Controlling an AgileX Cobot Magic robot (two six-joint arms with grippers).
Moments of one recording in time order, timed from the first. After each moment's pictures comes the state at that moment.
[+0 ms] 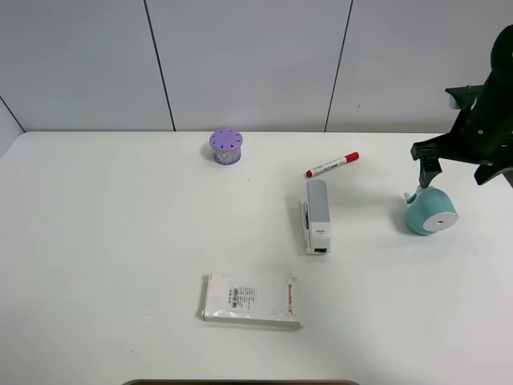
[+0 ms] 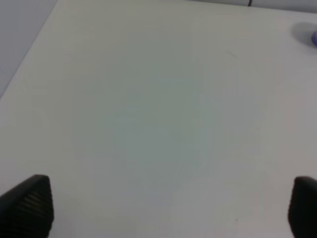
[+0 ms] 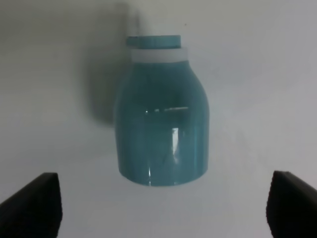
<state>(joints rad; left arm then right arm) -0.01 -0.01 -0.51 0.06 1.06 -0.07 -0.01 1.76 -1.26 -0.12 1.00 0.05</state>
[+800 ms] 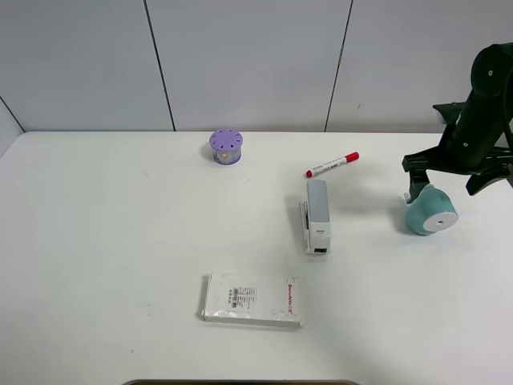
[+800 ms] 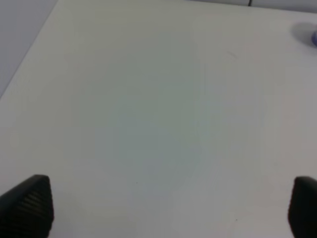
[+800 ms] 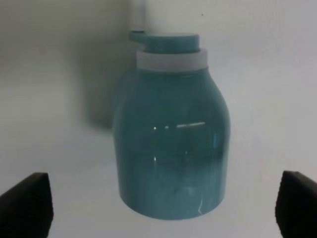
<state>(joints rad) -0.01 -0.01 -0.51 0.06 1.06 -0.07 -0.01 1.83 -1.26 -0.12 0.98 0.05</state>
